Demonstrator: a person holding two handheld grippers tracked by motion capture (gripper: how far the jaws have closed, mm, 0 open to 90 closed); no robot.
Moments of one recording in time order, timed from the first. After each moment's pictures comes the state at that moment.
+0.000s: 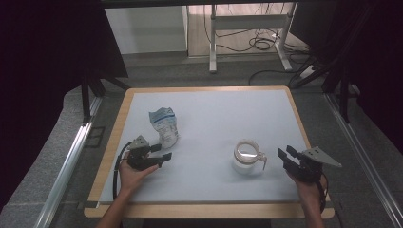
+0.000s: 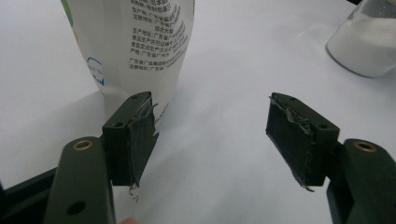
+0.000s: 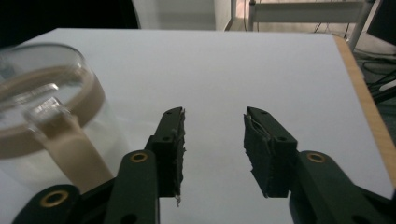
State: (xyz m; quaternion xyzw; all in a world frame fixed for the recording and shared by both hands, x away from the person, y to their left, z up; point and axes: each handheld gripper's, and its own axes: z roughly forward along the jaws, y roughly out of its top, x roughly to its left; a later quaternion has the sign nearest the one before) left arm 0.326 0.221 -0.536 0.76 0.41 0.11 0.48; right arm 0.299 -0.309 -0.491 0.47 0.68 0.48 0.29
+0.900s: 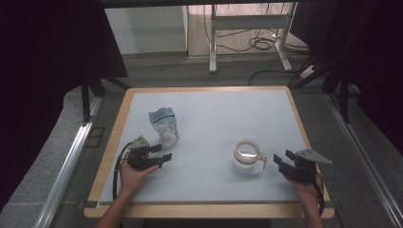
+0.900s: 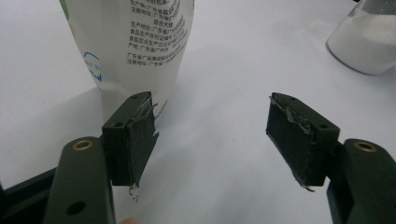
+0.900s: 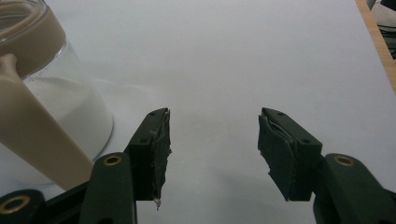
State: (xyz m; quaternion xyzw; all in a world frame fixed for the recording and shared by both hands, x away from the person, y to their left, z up) left arm 0.326 0.220 -0.538 0.77 0.41 0.11 0.48; right arm 0.312 -0.312 -0.518 0.48 0.71 0.43 0.26
